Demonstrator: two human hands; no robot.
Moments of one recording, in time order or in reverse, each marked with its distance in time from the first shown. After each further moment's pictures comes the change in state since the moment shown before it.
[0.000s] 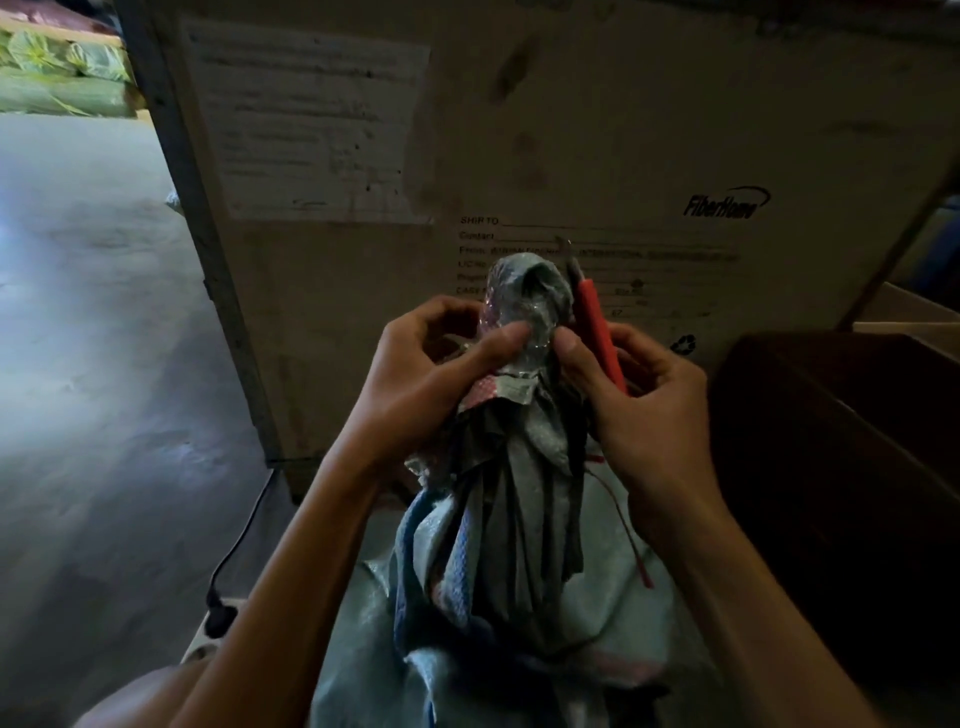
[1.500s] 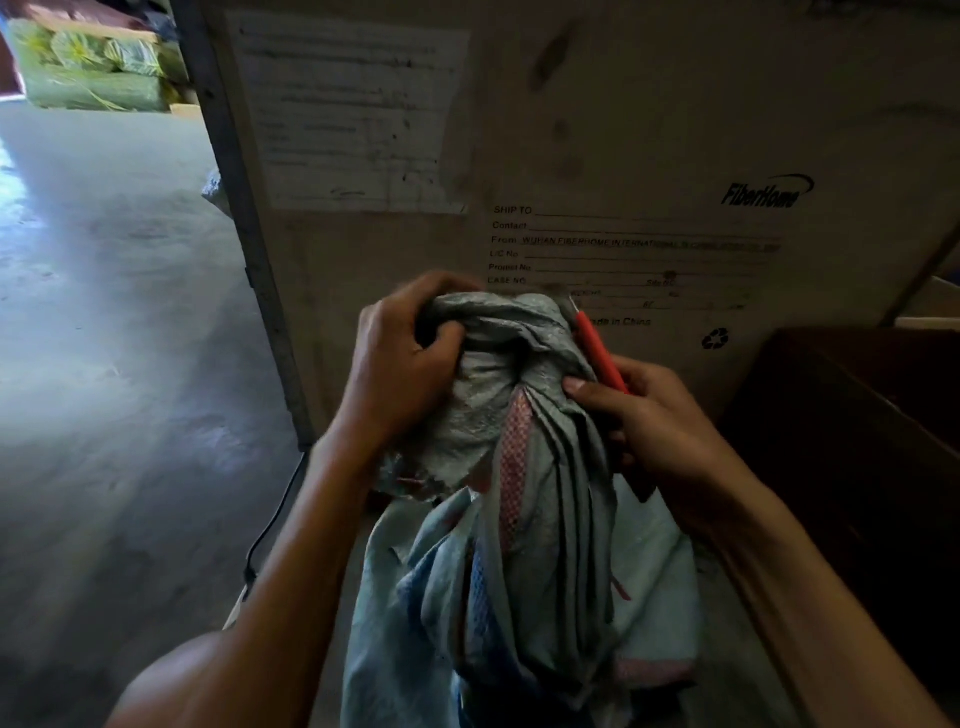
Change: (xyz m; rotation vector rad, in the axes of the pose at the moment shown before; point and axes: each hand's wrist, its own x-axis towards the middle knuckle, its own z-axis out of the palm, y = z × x) left_hand 0.012 -0.025 -0.037 0.497 0.258 0.349; right_hand 0.007 0.005 -0.002 -0.066 -0.414 0.286
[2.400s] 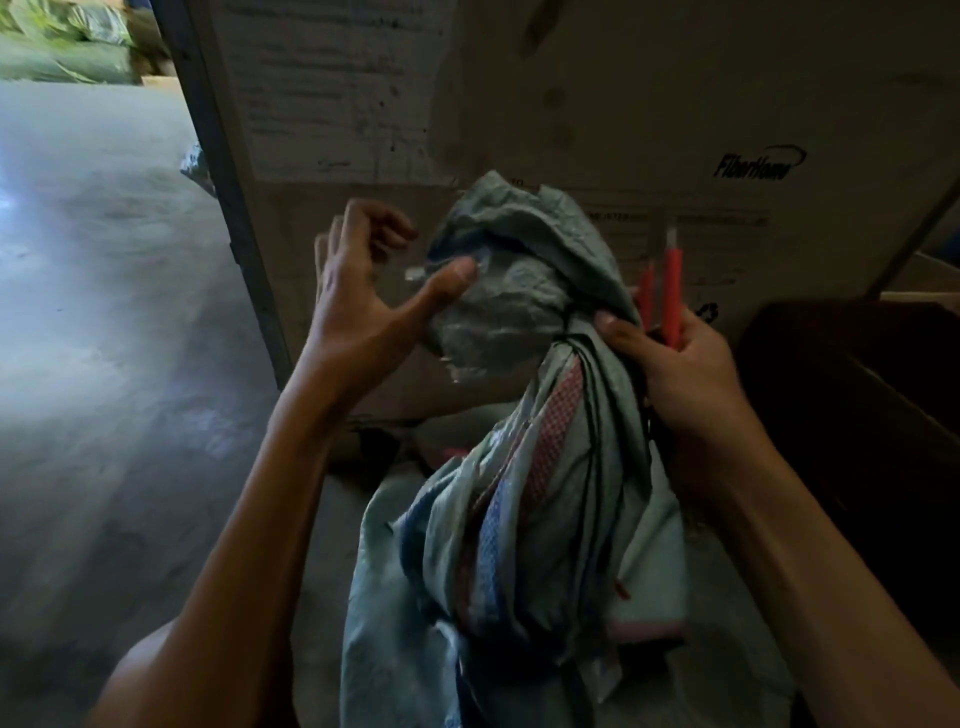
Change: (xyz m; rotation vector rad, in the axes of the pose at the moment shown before) left_hand 0.003 0.004 -0.025 -0.064 -0.037 -0.117; right_hand 0.002 0.003 -0.005 0.199 0.339 -0.066
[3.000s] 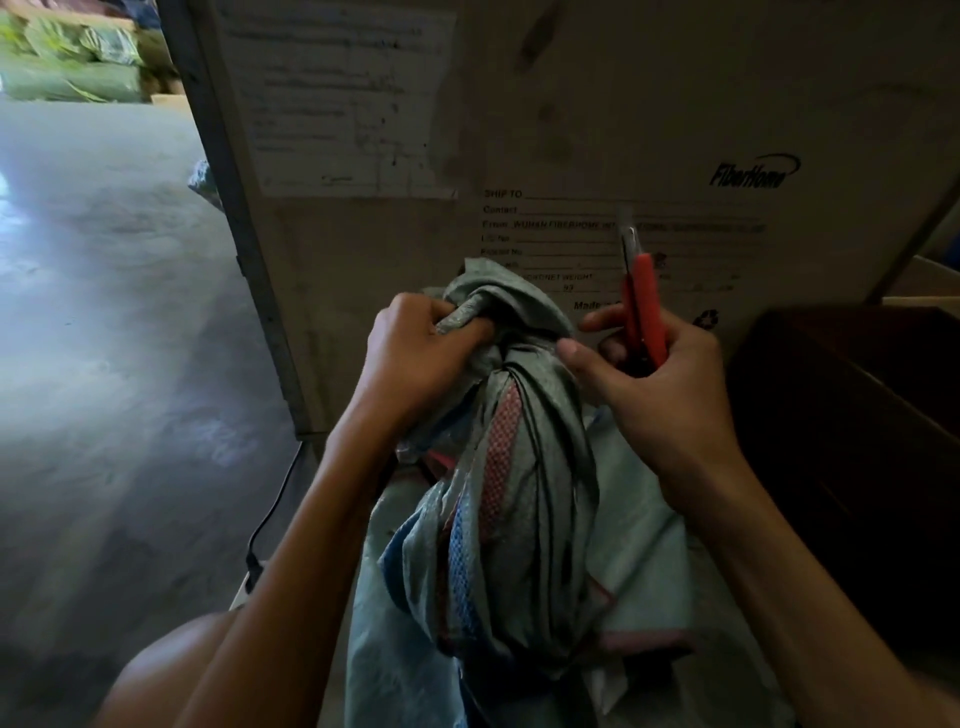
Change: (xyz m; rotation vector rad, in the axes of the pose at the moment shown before) left_hand -0.010 0.016 0.028 0.045 -0.148 -0.262; right_hand -0.015 0.002 0.006 -0.391 0.047 -0.312
